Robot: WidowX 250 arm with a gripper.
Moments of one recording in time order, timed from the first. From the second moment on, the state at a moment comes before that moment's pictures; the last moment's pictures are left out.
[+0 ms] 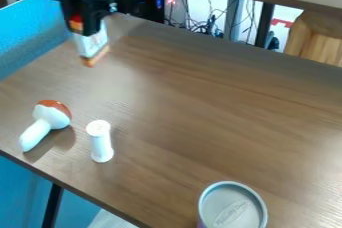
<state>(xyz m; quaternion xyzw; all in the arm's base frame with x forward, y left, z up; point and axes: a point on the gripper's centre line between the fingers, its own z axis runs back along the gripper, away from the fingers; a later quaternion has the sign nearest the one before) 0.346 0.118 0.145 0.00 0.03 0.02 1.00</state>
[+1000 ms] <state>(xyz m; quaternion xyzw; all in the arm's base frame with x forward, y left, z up) 0.335 0.201 0.086 0.01 0.16 0.06 0.99</state>
